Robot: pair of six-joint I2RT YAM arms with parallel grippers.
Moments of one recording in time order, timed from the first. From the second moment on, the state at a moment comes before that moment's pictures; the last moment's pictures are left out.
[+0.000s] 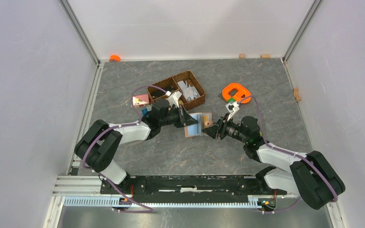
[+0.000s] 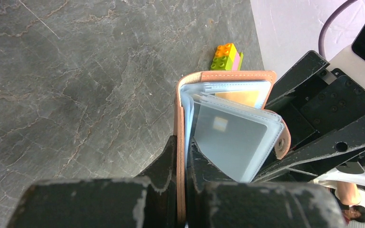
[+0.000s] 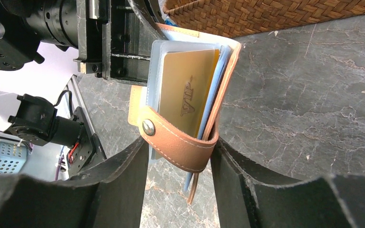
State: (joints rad) left arm -0.63 1.59 0.68 0.50 0.48 -0.80; right arm 0.49 1.17 0.26 0.72 -0.51 0.56
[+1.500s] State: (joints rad) left arm -0.77 1.58 0.75 0.47 0.44 -0.69; right arm 0.64 1.18 0.37 0.38 -0.12 0.43
